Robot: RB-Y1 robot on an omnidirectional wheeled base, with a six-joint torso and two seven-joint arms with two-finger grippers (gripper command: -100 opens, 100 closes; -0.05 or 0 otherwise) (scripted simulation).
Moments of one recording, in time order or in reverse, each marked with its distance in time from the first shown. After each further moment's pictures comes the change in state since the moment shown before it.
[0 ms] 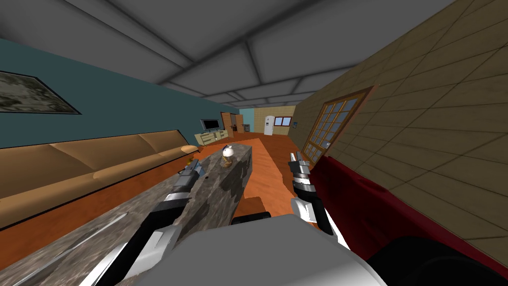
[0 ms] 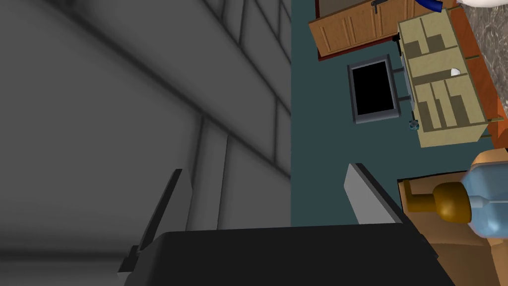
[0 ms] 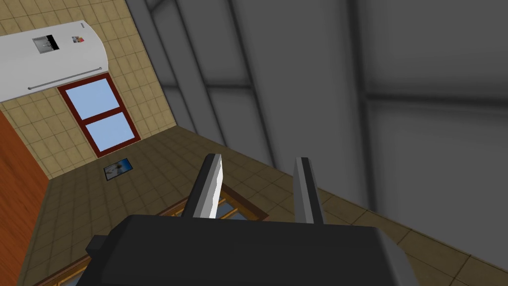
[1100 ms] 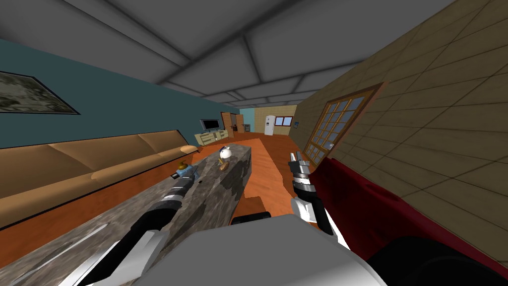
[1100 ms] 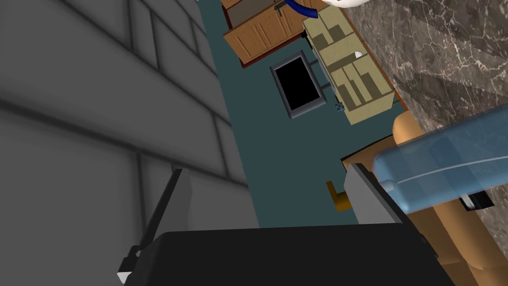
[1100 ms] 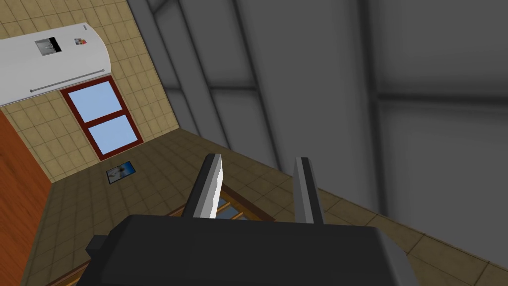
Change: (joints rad) left arm 0.037 0.115 0.066 0.016 0.024 0.281 -0.008; right arm 0.000 0.000 0.000 0.000 0.000 0.000 0.000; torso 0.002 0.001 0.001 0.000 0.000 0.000
